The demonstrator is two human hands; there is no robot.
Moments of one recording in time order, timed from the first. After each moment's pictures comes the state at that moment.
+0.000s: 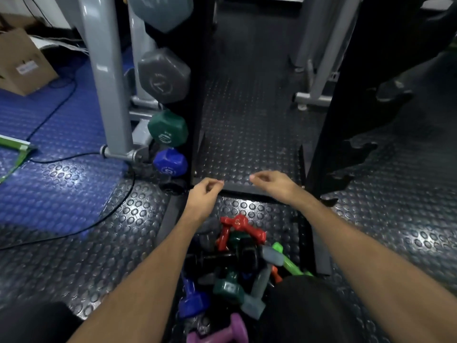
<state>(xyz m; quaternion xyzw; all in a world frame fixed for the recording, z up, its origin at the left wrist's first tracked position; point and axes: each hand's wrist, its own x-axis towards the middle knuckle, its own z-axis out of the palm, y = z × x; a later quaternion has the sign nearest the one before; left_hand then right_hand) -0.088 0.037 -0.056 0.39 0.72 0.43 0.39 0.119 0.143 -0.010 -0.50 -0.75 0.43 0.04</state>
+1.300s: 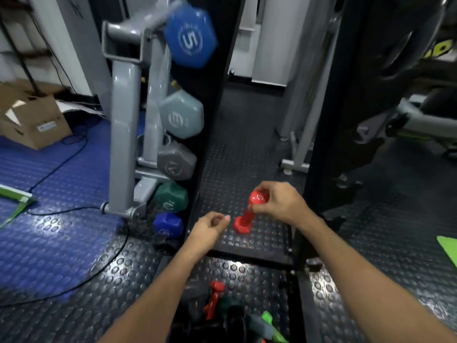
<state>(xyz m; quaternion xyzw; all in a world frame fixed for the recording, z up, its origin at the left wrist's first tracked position) -0.087 0.077 0.026 0.43 0.66 0.43 0.44 0.112 0.182 0.136 -0.46 -0.85 0.23 0.13</state>
